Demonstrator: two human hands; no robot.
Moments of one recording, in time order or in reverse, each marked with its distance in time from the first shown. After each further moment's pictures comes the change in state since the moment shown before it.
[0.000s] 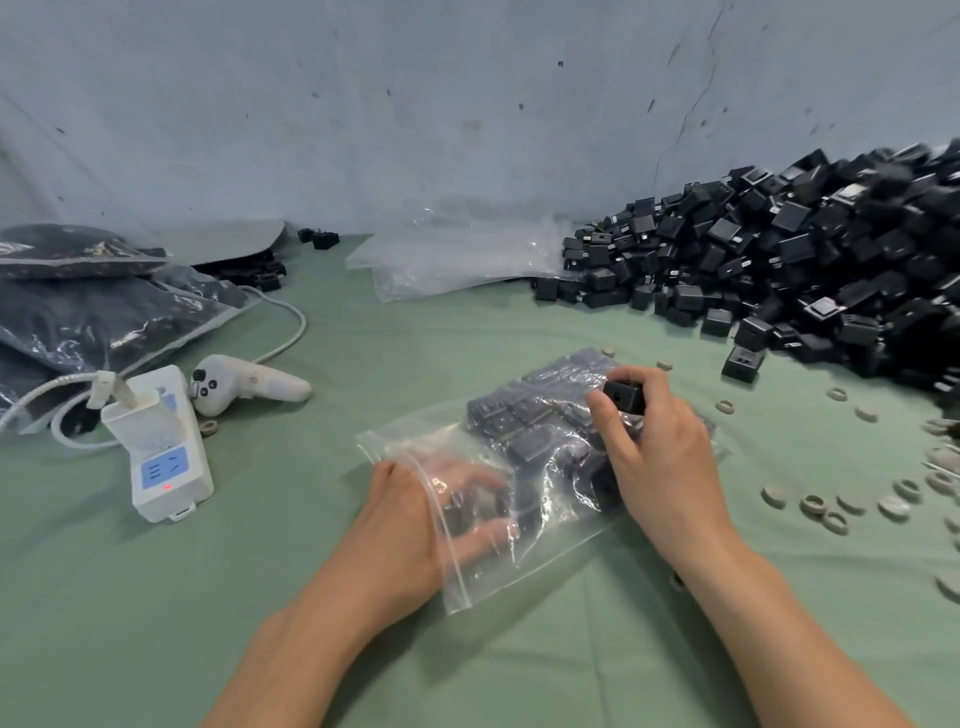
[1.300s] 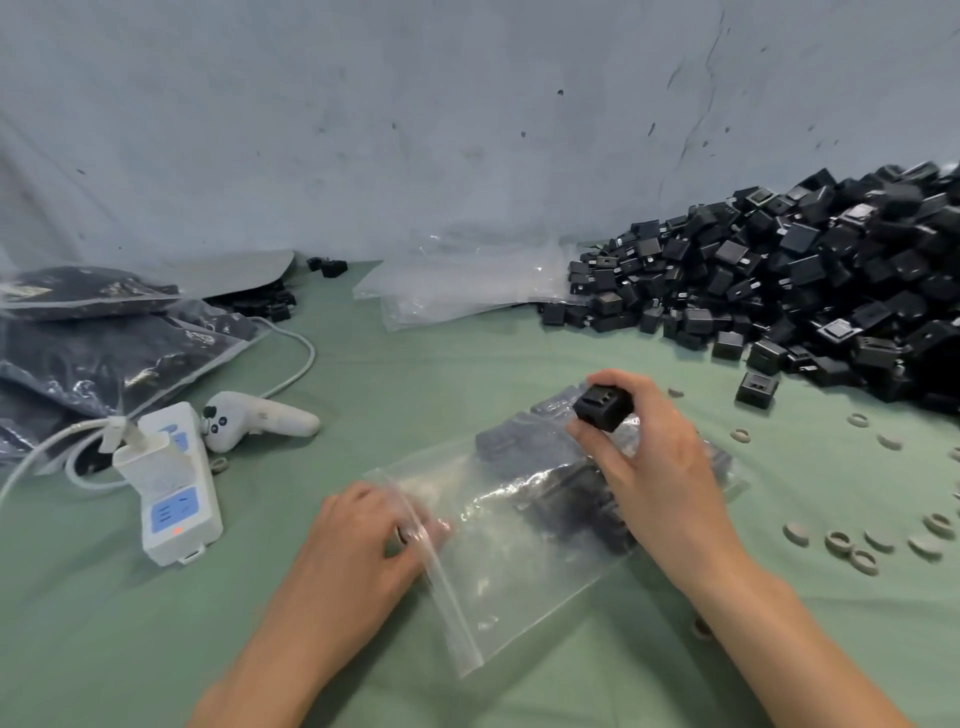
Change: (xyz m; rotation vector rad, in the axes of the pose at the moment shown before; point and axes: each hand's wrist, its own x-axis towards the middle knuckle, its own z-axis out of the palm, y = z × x) left_hand -0.006 -0.021 -0.027 0.072 0.168 -0.099; right_hand 0.014 -0.015 -0.001 0.093 -0.016 -0.119
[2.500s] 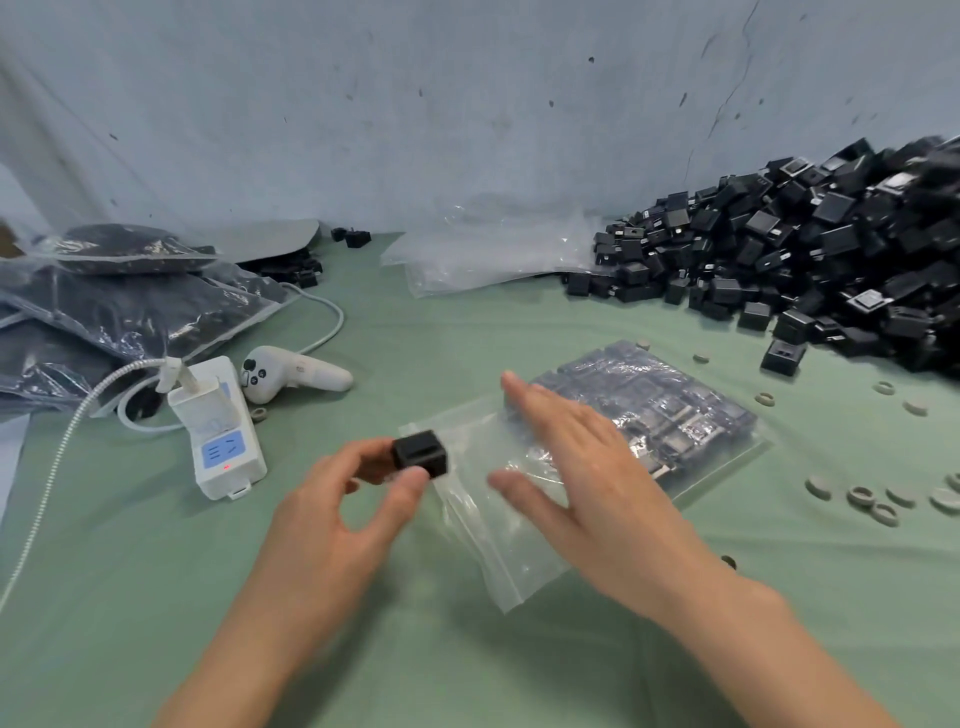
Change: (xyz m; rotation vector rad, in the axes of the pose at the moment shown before) left_hand -0.049 0.010 -0.038 -0.347 0.204 -0.177; right_hand -0.048 -0.054 0.022 -0.141 -0.362 -0.381
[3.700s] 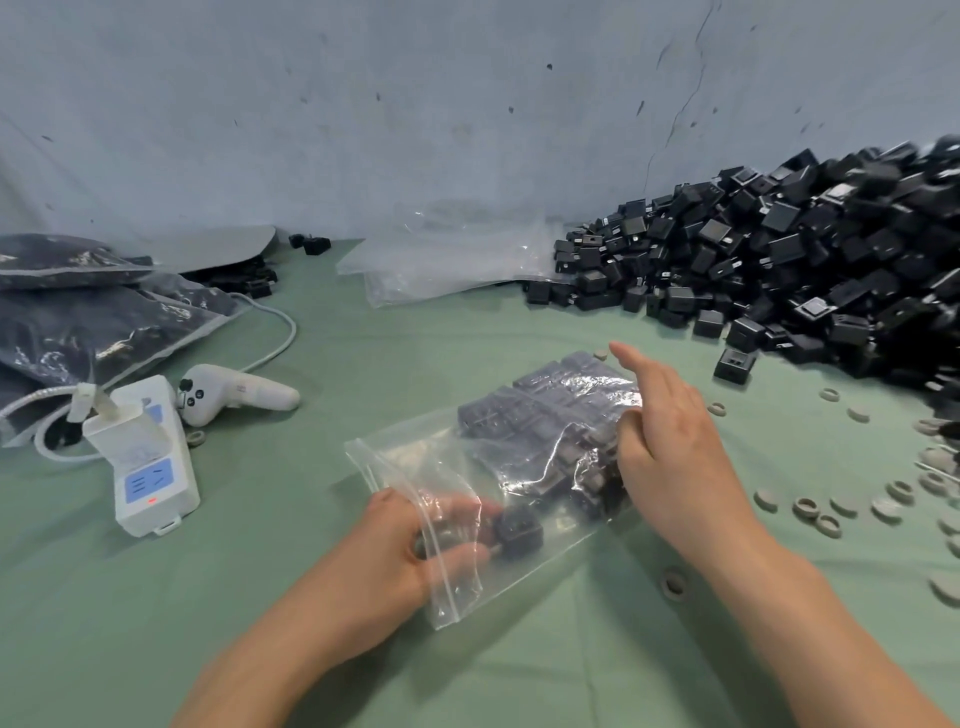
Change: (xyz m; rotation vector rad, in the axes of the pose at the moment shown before) left_hand 0.026 0.006 0.058 -0.057 -0.647 -0.015; right_hand -0.003 0.074 -0.038 -0.019 0.216 0.453
